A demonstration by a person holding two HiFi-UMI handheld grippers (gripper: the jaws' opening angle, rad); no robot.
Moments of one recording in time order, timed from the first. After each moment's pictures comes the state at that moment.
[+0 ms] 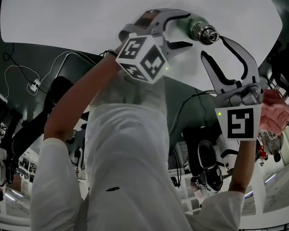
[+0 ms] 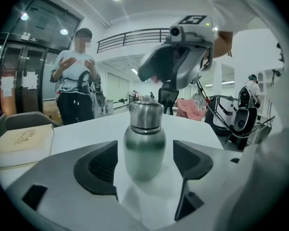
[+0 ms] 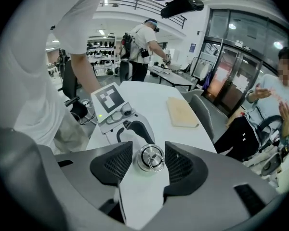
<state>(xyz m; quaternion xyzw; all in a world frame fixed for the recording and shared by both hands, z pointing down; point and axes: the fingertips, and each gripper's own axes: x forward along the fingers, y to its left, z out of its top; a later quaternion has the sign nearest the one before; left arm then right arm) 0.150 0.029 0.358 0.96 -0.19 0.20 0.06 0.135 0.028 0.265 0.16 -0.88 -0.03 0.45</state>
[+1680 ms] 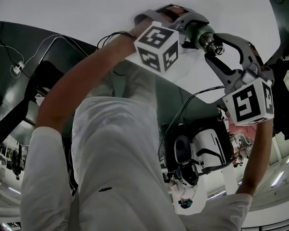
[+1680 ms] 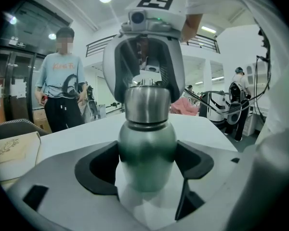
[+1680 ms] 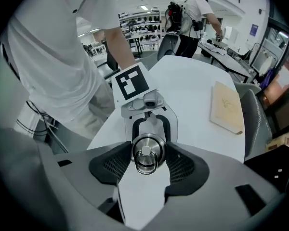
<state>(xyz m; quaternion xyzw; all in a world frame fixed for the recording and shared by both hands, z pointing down) 0.178 0.016 0.377 0.97 -0.14 0.19 0.02 0.137 0.026 0.317 -0.14 -0.80 -0.06 0.58</state>
